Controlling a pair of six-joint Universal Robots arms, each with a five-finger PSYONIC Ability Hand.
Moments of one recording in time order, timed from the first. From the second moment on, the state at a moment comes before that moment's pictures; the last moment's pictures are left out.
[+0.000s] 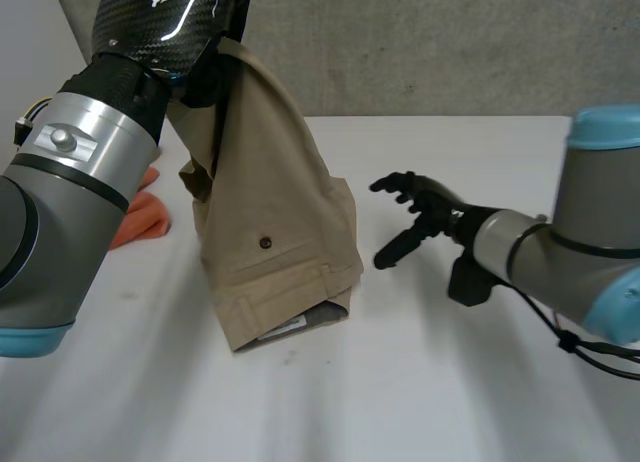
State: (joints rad) left arm 4.21 -1.60 -1.54 3.57 -1.42 3.43; right arm 1.96 -1.04 1.29 0.16 1.20 3.64; left_hand 1.13 1.20 1.19 1.20 0.98; right_hand 0.20 0.22 0.21 0.23 0.06
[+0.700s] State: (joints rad) left arm 4.23 -1.56 -1.54 3.47 -1.43 3.44; right arm 2.04 -1.17 0.95 0.39 1.33 2.73; left_hand 1.13 1.20 1.19 1.20 0.98; right_hand 0.99 1.17 1.18 1.19 0.99
